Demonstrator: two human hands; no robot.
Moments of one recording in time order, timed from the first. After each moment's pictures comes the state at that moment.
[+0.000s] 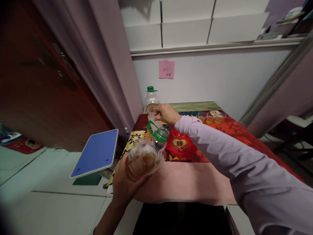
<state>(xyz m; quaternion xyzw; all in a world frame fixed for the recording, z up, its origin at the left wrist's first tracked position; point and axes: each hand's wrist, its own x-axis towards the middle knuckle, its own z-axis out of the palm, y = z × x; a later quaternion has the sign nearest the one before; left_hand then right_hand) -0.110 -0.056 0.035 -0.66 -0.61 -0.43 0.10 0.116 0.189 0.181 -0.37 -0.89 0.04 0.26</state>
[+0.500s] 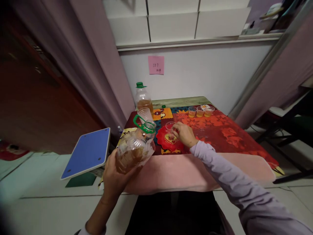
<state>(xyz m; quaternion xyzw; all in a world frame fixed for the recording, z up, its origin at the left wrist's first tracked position) -0.106 -0.049 0.043 -0.65 -0.62 -0.43 0.08 0.227 0.102 0.068 -0.52 -0.81 0.04 0.28</state>
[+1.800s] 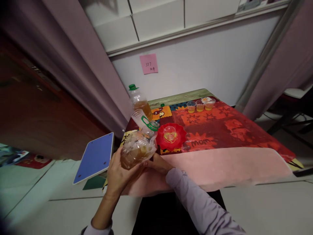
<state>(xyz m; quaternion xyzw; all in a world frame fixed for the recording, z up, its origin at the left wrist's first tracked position) -0.091 -0.030 0.063 -0.70 -0.62 -0.34 0.09 0.094 0.022 -0.004 -0.20 -0.51 0.72 0.42</state>
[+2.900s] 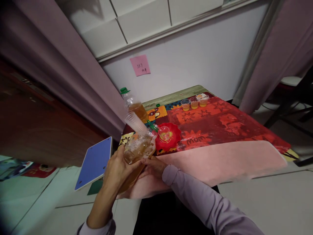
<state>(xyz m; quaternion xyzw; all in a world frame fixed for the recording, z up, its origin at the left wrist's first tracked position) -0.037 -0.017 0.127 -0.68 -0.73 -0.08 0.02 0.093 0.014 -0.033 -0.10 -0.30 0.87 0.38</state>
